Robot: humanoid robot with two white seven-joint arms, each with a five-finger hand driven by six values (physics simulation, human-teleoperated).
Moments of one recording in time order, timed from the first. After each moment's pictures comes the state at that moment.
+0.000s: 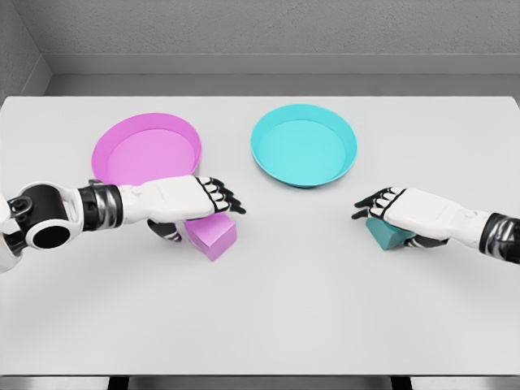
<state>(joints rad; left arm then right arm) -0.89 0.87 -1.25 -1.74 -0.36 -0.22 -0.30 -0.16 -0.70 0.19 -1.65 0.60 -0.60 0.60</state>
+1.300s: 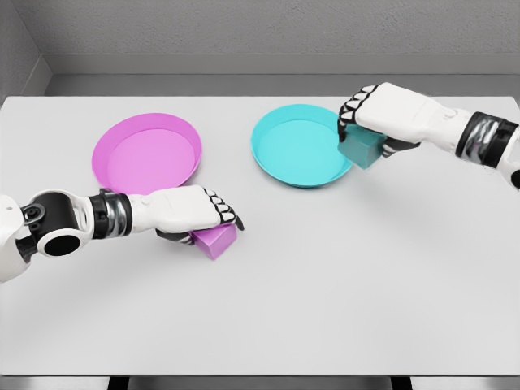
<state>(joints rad) -0.89 0.85 -1.29 -1.74 -0.40 -0.22 -0.29 -0.62 -0.55 0.30 -1.54 0.61 -0.61 0.61</state>
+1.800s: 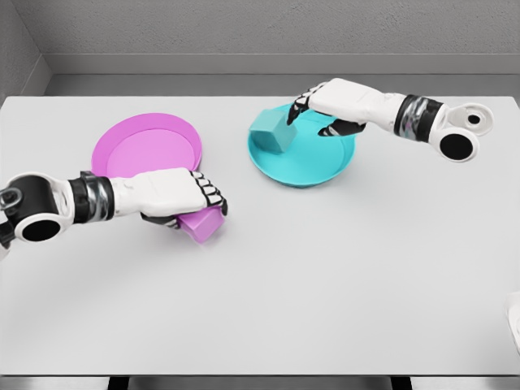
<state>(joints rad) -0.94 0.91 -1.25 -1.74 -0.39 -0.26 -0.30 -0.76 -0.35 0.37 -1.17 0.62 -0.61 0.61</state>
